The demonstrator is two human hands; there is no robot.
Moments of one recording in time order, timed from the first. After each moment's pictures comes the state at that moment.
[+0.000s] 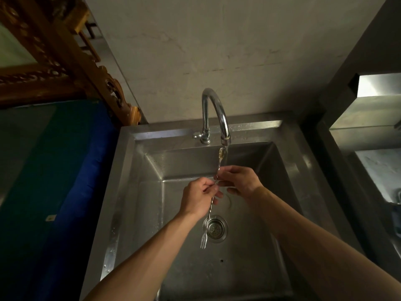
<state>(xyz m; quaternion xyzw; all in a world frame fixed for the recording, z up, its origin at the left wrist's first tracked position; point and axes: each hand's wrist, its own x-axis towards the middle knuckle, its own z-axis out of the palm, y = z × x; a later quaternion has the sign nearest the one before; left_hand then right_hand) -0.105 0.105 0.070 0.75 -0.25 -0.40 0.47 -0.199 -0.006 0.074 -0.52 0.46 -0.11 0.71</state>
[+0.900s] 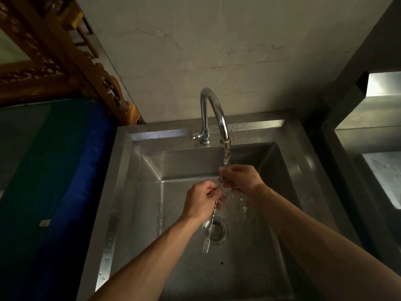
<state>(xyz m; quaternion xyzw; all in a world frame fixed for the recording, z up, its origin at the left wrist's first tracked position) -0.106 0.090 0.056 0.75 -0.26 -0.41 0.45 -0.191 -0.027 0.067 -0.54 0.50 -0.10 0.67</state>
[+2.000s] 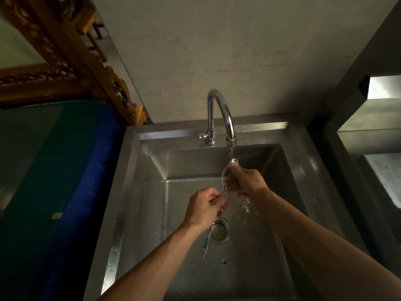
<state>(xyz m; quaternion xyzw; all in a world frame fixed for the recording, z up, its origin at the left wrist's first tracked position) -0.113 0.118 0.055 0.74 -0.27 -0.42 0.45 -0.196 -0.011 0.068 -0.55 0.54 -0.09 0.64</state>
